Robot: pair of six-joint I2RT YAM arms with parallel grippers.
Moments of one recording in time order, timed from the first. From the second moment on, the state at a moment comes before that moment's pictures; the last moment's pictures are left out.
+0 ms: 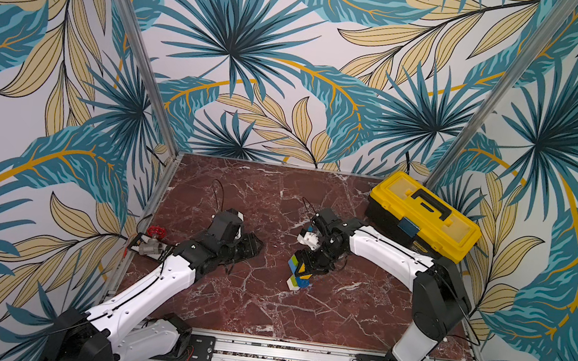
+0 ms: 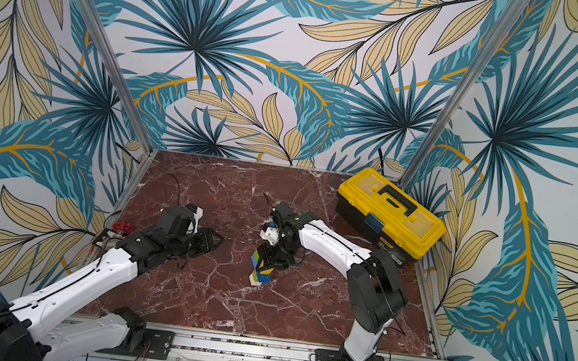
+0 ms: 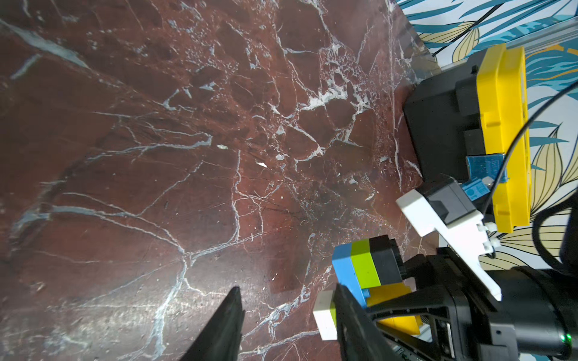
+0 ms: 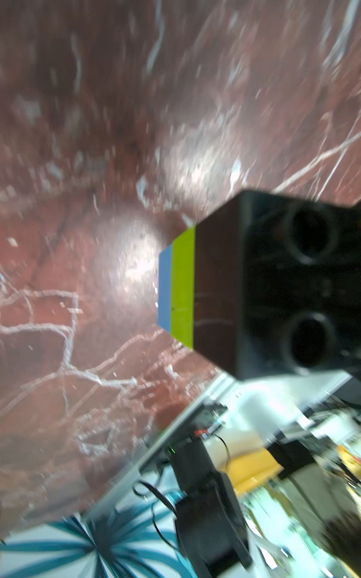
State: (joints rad) left arm -0.46 1.07 0.72 -0.44 0.21 -0.88; right arm 0.62 1.79 1.28 -0.91 -0.59 0.32
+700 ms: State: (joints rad) left arm -0.44 1.22 0.82 -0.47 0.28 -0.88; right arm 0.53 2.04 1.43 -0.84 -0.76 0.28
